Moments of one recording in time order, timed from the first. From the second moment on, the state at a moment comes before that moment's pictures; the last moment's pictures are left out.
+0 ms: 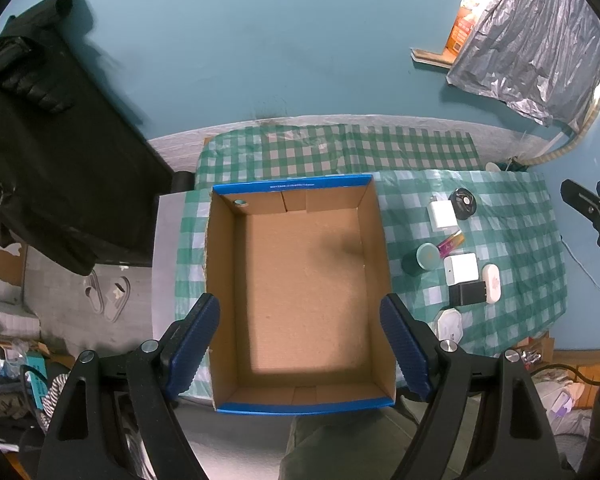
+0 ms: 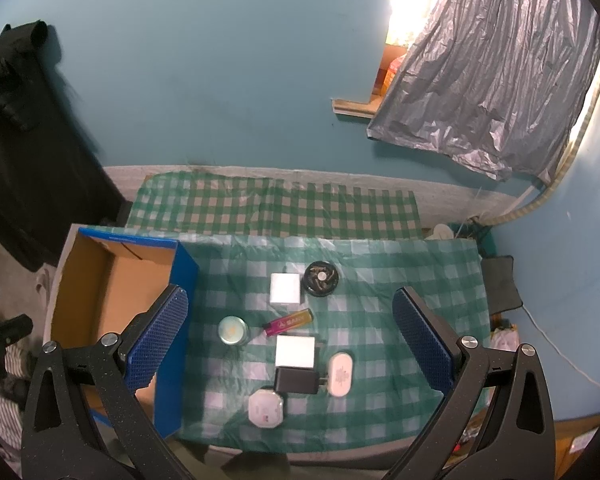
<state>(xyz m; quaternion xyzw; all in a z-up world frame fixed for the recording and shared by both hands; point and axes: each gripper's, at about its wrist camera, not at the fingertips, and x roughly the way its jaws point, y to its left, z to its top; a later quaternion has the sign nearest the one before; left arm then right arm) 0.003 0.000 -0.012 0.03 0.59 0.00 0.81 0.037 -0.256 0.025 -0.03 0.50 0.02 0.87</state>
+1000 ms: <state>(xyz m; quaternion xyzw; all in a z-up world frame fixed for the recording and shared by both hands) 0.004 0.001 -0.011 0.03 0.59 0.00 0.81 0.039 -0.252 0.025 -0.03 0.50 0.02 0.86</state>
